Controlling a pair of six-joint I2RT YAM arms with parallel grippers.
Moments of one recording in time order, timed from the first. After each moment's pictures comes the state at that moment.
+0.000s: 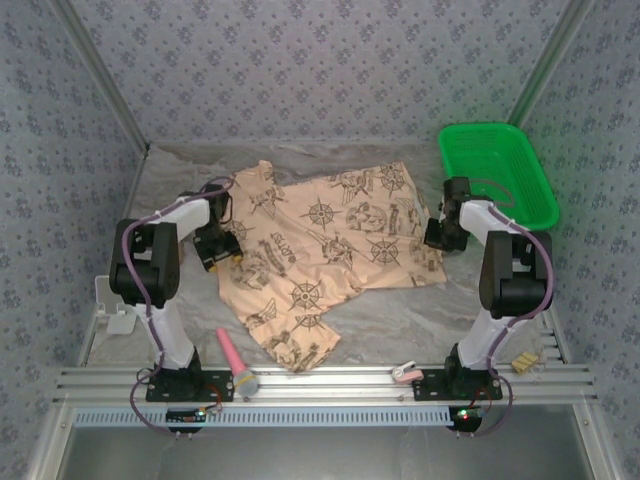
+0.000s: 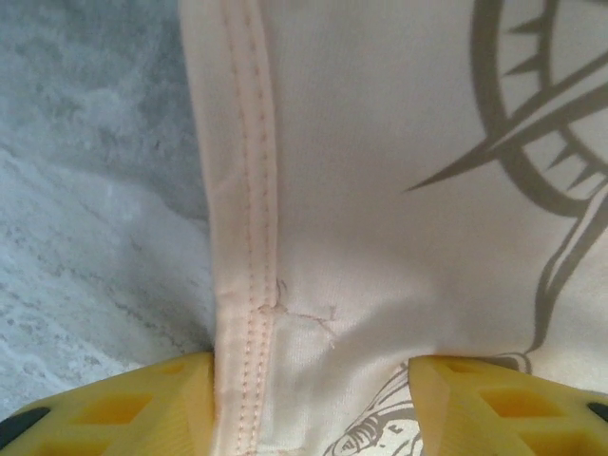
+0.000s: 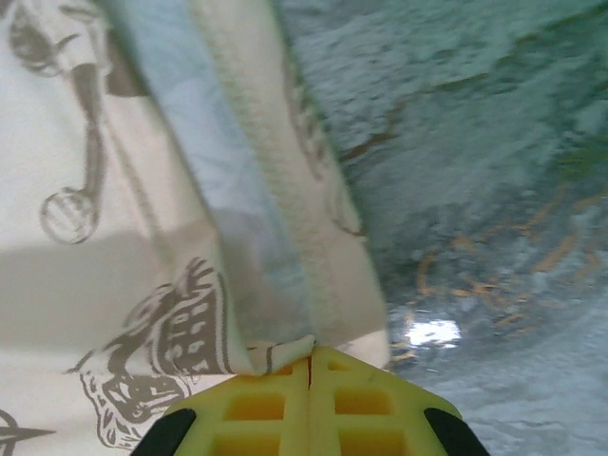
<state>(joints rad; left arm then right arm) -0.14 1.89 1.24 -0.94 0.01 -0.60 -0.03 1.76 1.14 -0.71 -0.03 0.23</state>
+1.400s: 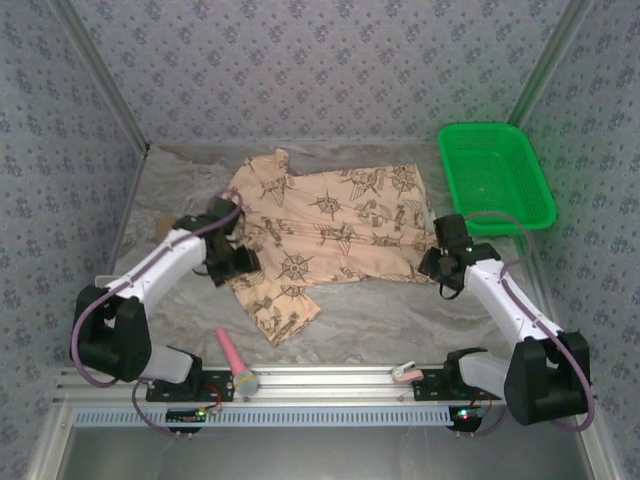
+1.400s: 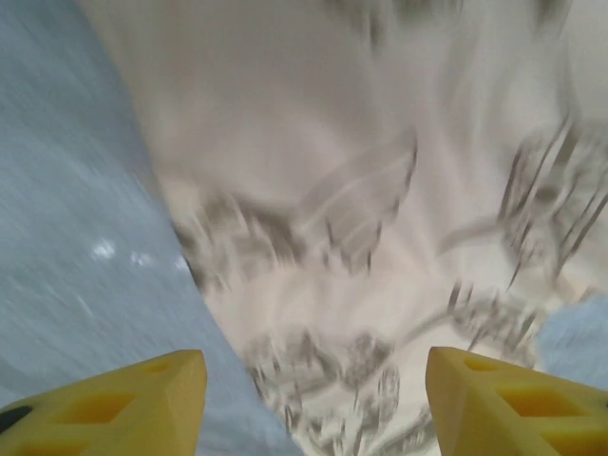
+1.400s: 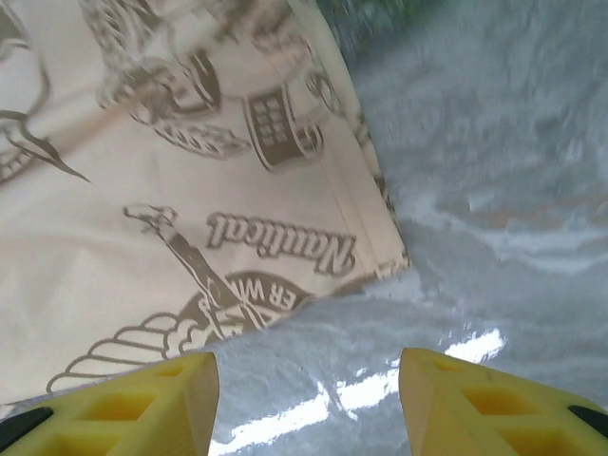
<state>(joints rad) -0.40 1.40 0.96 -0.96 0.13 -0.70 0.16 1.16 0.74 -0.76 0.11 0.63</state>
